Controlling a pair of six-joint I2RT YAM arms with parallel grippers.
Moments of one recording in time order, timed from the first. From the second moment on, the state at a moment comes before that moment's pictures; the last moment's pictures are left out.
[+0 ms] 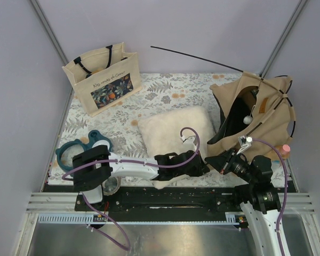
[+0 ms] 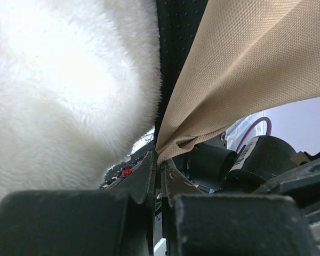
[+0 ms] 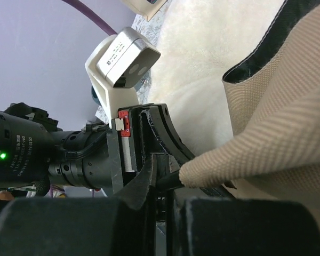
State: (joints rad) left arm -1.33 1.72 1.02 0.12 -0.20 -1.18; right arm 0.16 0.06 0.35 -0.49 -0.65 0.74
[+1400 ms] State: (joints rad) left arm -1.41 1.61 0.89 0.33 -0.40 -0.86; right arm 0.17 0.17 0.57 -0.73 -0.33 0.72
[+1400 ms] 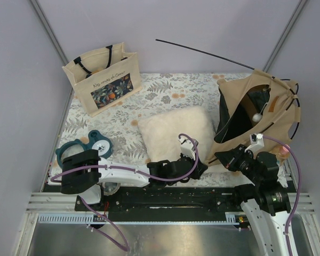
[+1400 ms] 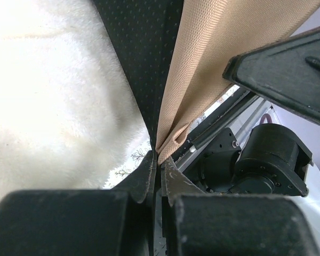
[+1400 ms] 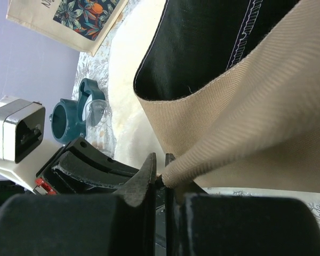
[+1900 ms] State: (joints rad) left arm -1.42 1.61 0.89 0.33 -0.42 -0.86; right arm 0.17 0.20 0.57 -0.72 -0.30 0.79
